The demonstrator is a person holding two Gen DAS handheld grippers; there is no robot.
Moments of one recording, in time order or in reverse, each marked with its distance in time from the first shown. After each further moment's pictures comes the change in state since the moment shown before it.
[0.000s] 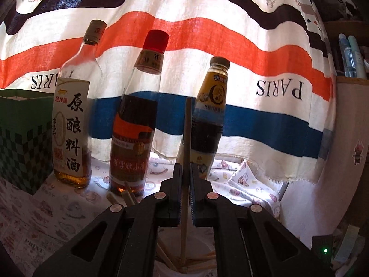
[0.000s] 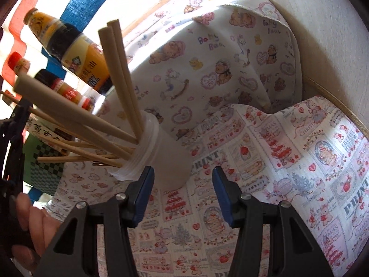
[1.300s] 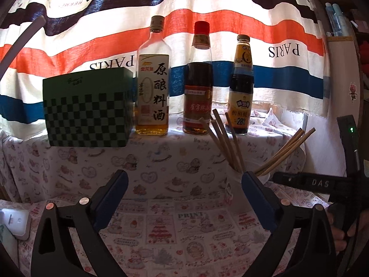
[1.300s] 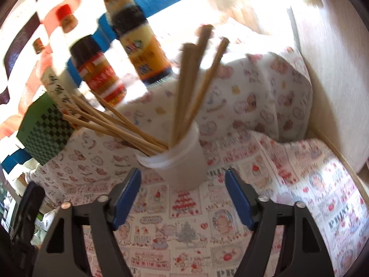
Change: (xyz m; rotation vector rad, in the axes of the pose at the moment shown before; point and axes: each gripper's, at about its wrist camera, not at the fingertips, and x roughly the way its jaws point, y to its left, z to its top) left arm -0.119 0.074 -0.053 0.144 0.119 0.158; right arm -0.023 0.060 -0.035 -0.343 -0.171 0.010
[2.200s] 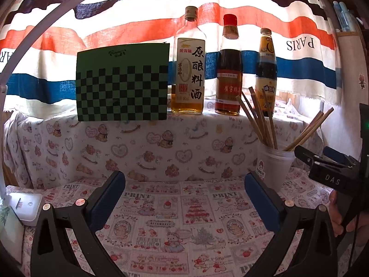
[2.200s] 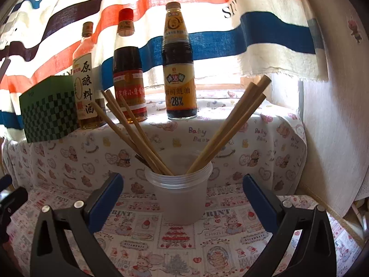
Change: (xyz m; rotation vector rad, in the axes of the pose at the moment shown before) left arm -0.005 0.045 -0.042 -0.012 0.003 0.081; right arm -0.005 0.043 -0.042 -0.296 -0.352 -0.171
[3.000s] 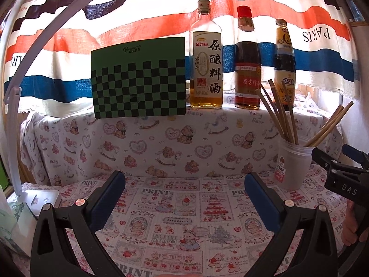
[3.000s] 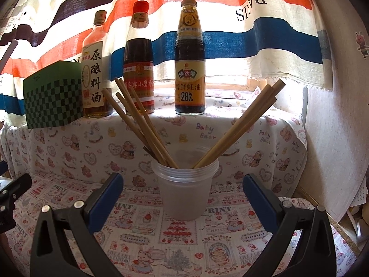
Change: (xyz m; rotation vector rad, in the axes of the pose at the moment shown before) left arm 0.007 0.000 -0.002 0.008 0.026 0.136; right arm -0.001 0.009 -0.002 -0.036 0.023 0.000
